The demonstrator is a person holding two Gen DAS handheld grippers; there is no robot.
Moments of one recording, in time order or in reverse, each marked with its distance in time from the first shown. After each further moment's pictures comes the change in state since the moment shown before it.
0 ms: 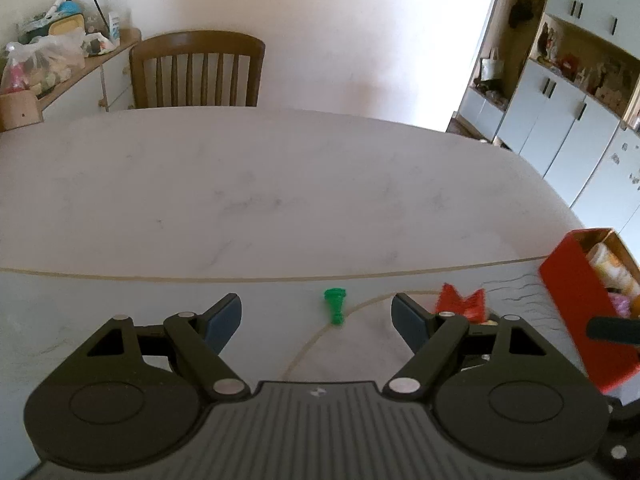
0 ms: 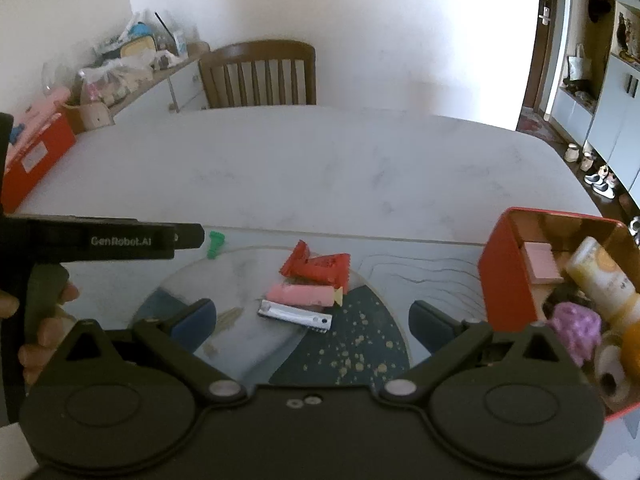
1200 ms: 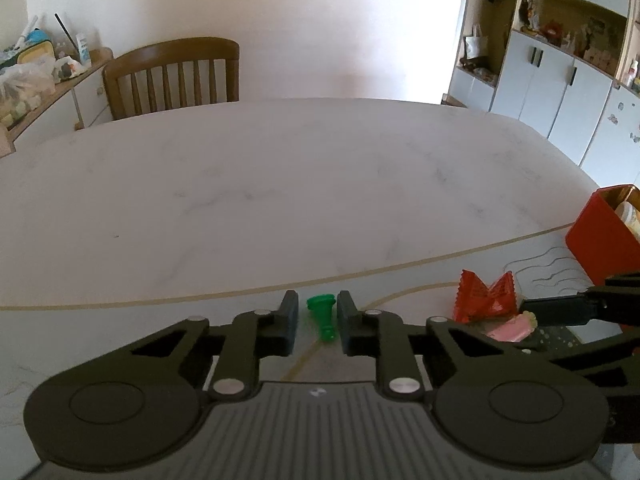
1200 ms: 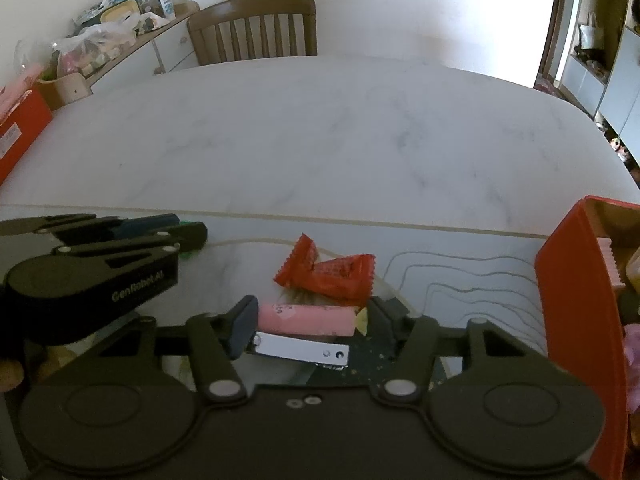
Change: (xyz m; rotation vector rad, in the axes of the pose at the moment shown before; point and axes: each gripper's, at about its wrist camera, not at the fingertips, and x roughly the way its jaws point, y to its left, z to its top) left arm 0.043 -0.020 -0.006 0.118 -0.003 0.020; right arm 0.064 0.003 0.015 0.017 0.129 0.007
